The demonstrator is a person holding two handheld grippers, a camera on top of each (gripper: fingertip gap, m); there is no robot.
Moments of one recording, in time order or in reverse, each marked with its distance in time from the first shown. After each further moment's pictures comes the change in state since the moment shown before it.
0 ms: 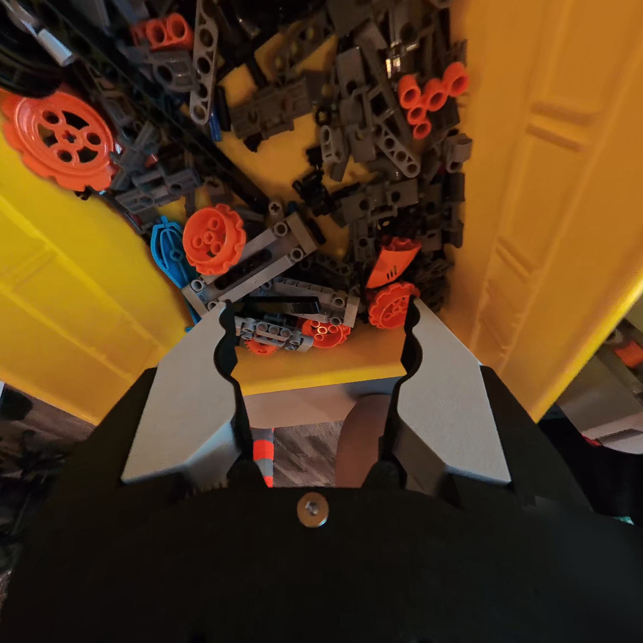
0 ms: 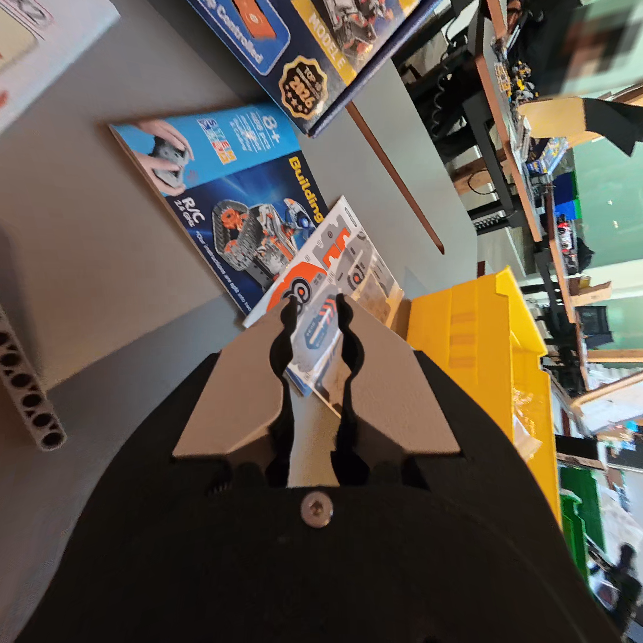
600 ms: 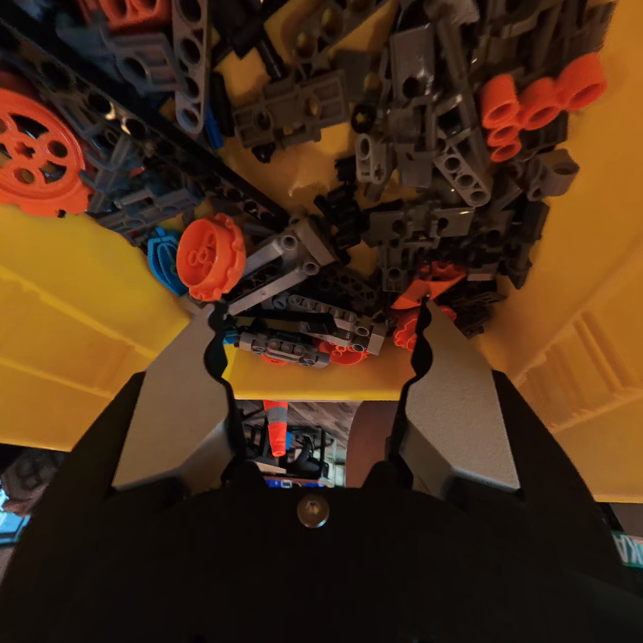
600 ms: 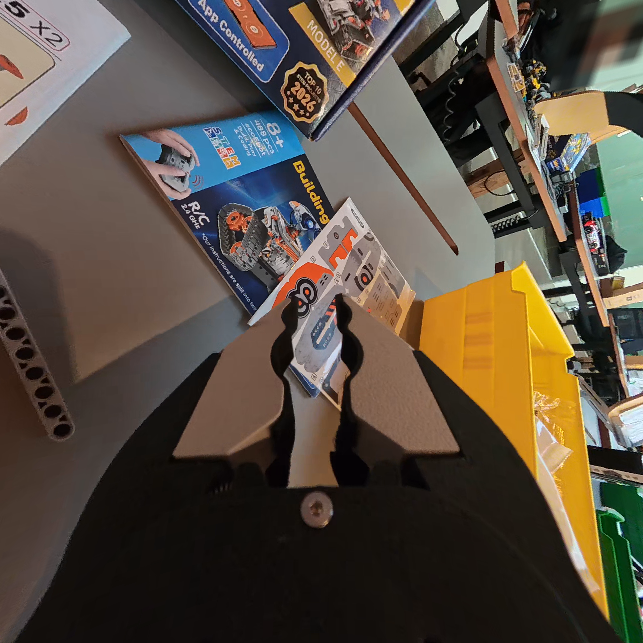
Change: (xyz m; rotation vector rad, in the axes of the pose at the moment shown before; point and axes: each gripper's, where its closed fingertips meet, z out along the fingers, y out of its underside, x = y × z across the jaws) left arm -0.013 0.001 0.028 -0.203 -0.082 -0.017; right arm -0.002 0.001 -0.001 0.032 -0.045 0.050
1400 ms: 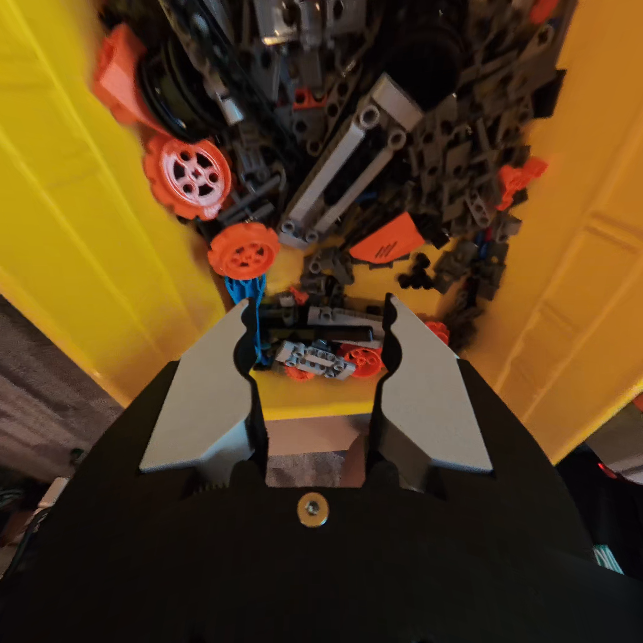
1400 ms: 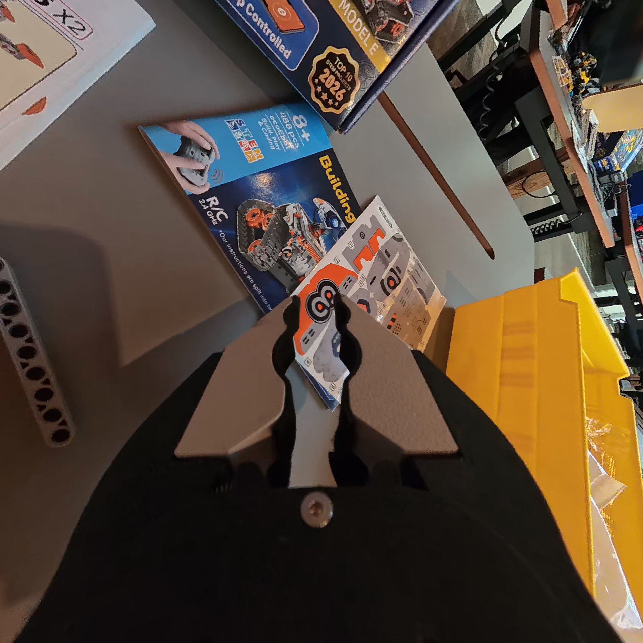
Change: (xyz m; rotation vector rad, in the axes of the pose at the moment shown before) left arm -0.030 -0.018 -0.034 0.294 0.137 -0.112; right arm -0.013 0.004 0.013 0.007 -0.088 0.012
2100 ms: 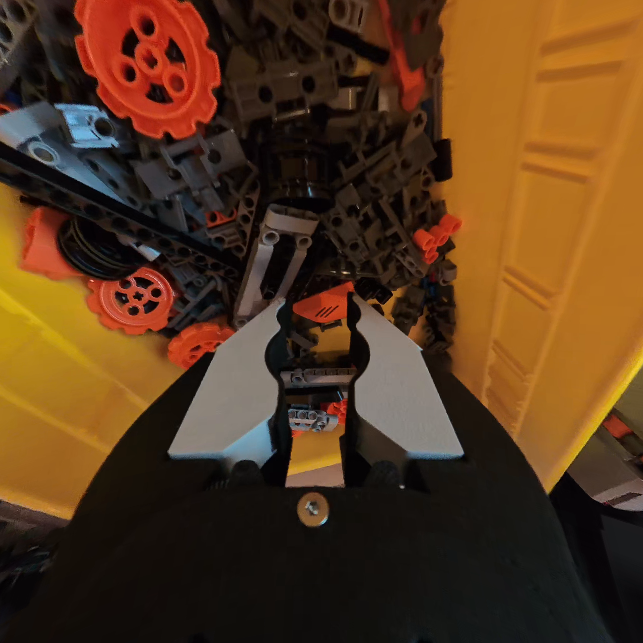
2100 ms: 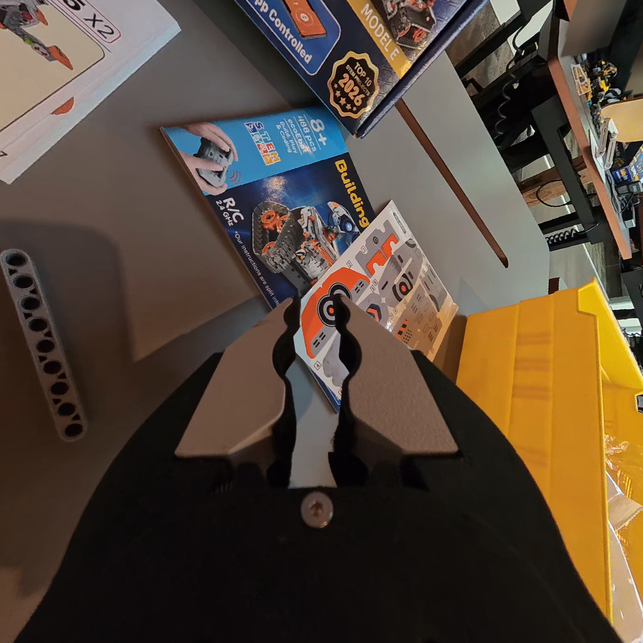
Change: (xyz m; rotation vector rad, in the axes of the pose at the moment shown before) left arm 0.033 -0.036 0.015 0.029 0.066 0.191; right arm -0.007 -0.001 0.002 0.014 -0.039 -0.013
